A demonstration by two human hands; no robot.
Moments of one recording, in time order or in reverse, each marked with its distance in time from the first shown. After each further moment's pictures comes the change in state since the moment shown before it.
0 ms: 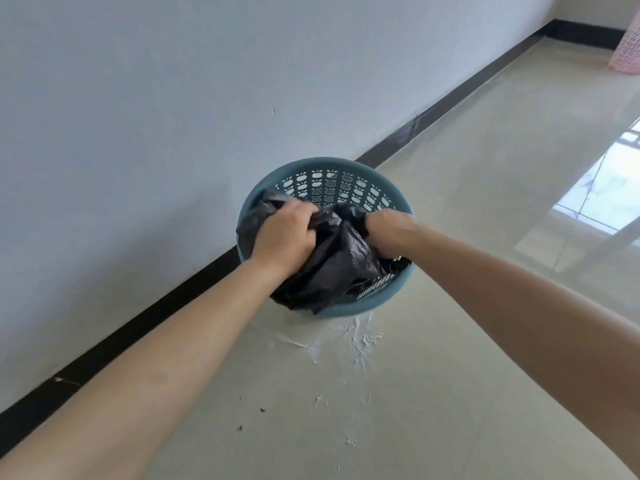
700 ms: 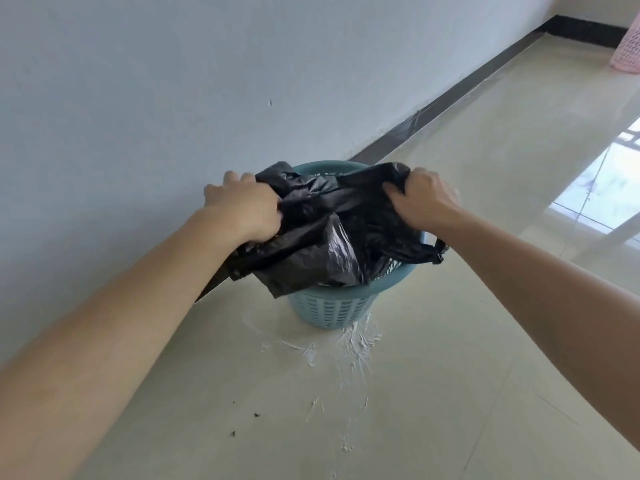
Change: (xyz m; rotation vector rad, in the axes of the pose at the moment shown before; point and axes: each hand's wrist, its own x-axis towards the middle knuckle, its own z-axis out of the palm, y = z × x) left_hand 0.029 -0.018 -0.062 0.525 -0.400 -0.195; right_hand 0.004 0.044 -0.020 0.352 0.382 0.283
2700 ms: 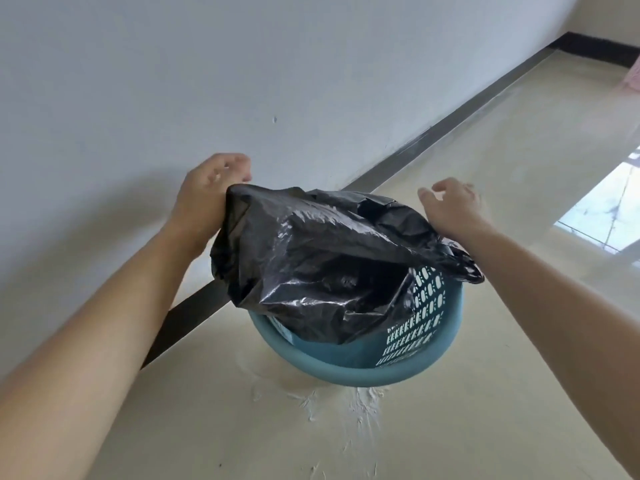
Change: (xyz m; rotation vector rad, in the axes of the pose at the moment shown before) left_hand 0.050 -0.043 0.011 -1.418 0.334 -0.054; right_hand 0.072 0.030 0.021 0.185 -0.015 0.277
